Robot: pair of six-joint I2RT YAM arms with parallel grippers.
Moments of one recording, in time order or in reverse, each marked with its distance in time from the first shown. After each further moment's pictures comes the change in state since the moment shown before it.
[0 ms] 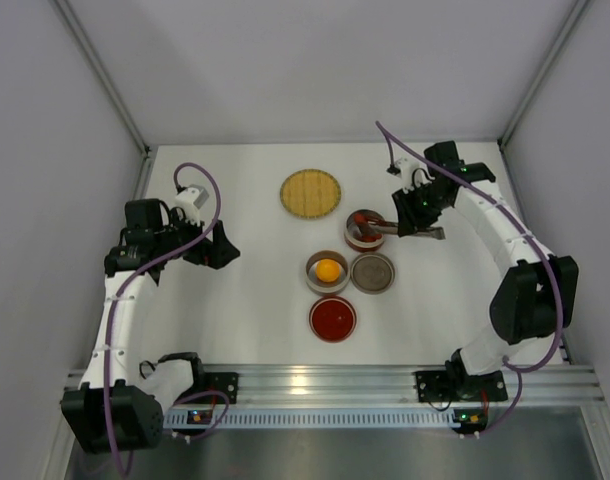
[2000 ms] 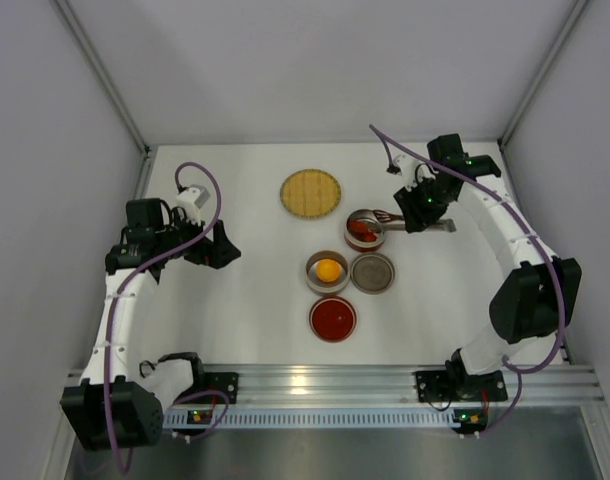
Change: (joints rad) left arm 0.000 0.015 0.000 0.000 0.013 0.000; right arm -0.005 0.010 0.082 -0.091 0.066 -0.173
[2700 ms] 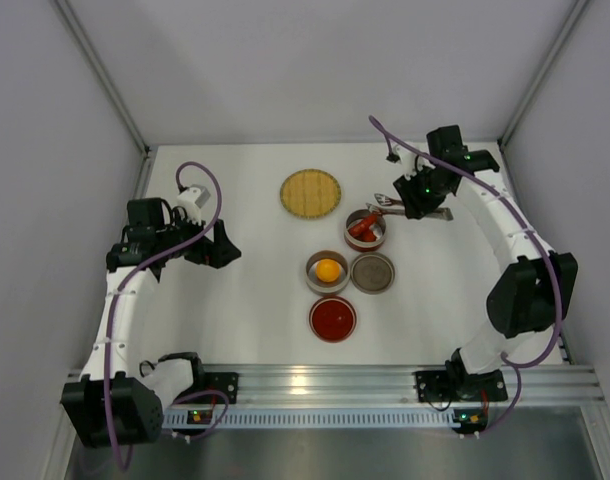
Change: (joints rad) left arm 0.000 0.016 0.000 0.001 0.000 0.000; right arm 0.000 0.037 0.052 0.080 0.055 0.005
